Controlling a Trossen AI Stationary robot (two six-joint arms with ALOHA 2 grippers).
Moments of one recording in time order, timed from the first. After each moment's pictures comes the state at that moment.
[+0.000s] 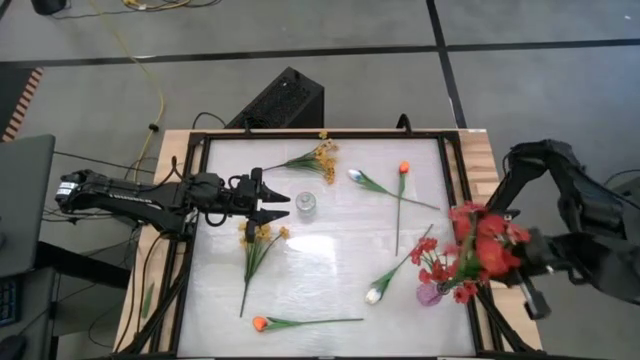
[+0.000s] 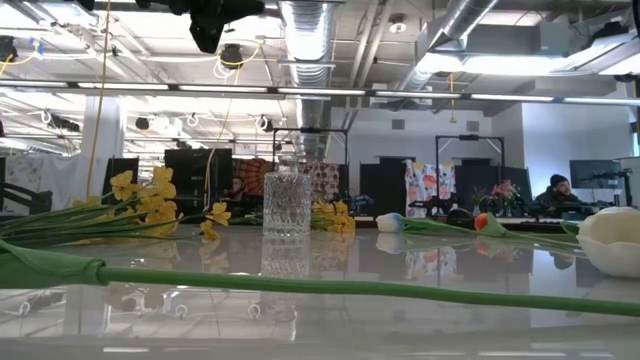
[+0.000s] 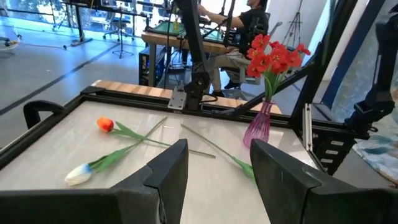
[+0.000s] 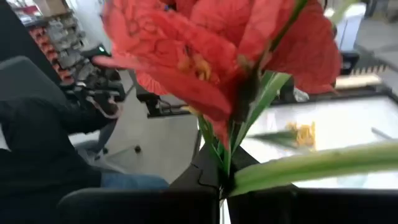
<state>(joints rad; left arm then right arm) -0.04 0.95 0.65 0.23 -0.04 -0.16 1.32 1.20 1.66 -0.97 1.10 0.70</state>
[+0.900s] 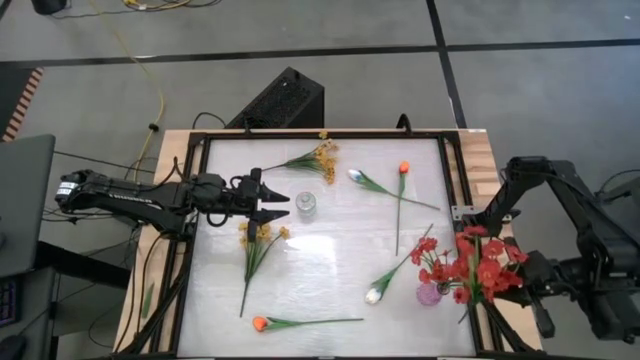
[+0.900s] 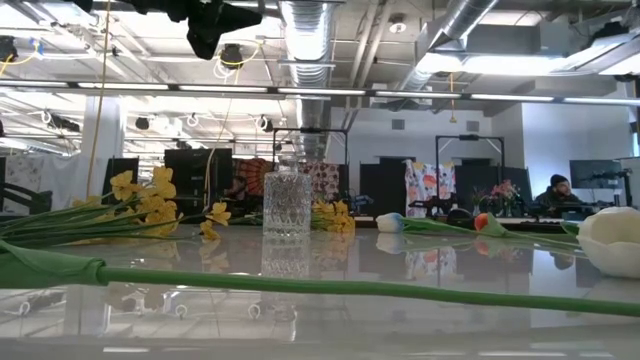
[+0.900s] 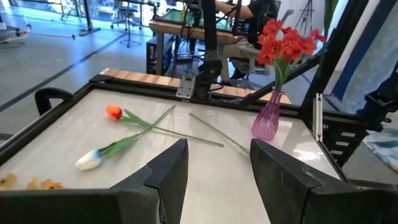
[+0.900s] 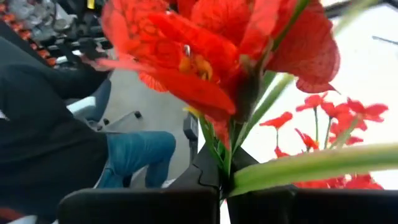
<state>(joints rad) -0.04 0.95 0.65 0.18 -0.07 -0.16 1.61 1.33 1.64 -1.57 1.12 1.59</state>
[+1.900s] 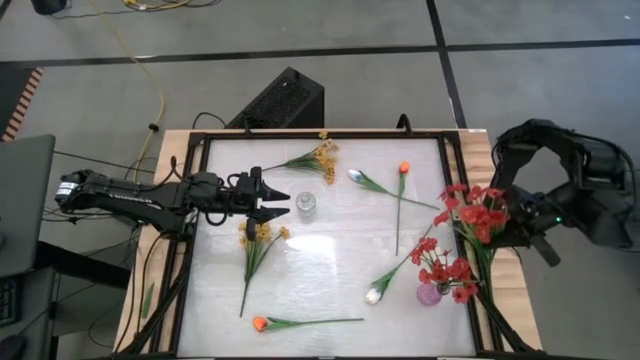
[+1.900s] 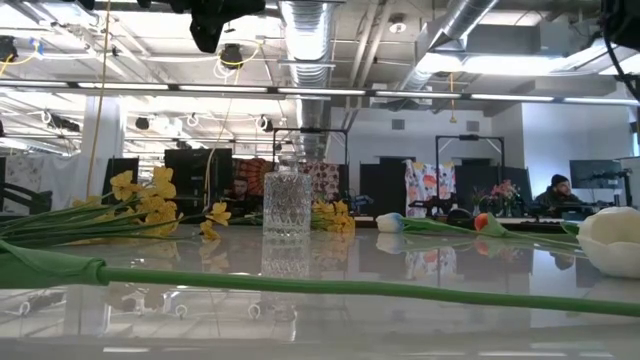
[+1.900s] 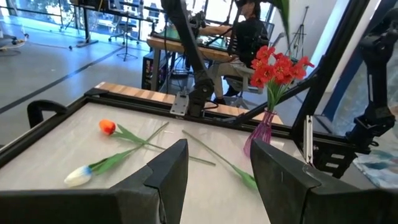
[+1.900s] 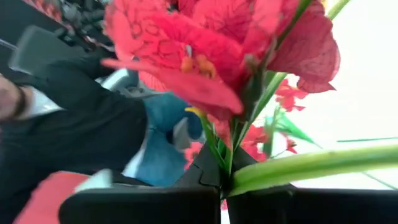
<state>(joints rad) -0.03 0.95 0.65 0.26 -0.07 -0.20 1.45 0.99 1.67 -1.57 0.75 1.45</state>
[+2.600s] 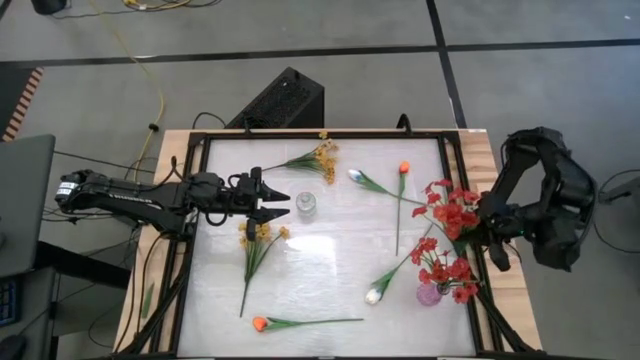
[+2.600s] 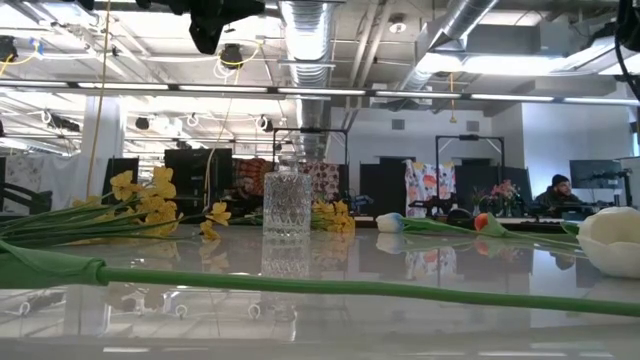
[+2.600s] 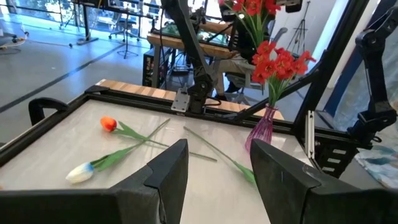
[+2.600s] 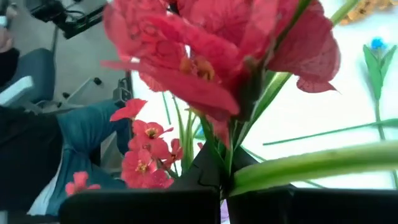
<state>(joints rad) -0.03 0.95 0.65 0.24 -0.06 -0.19 1.25 0.96 1.40 -1.57 0.74 1.46</state>
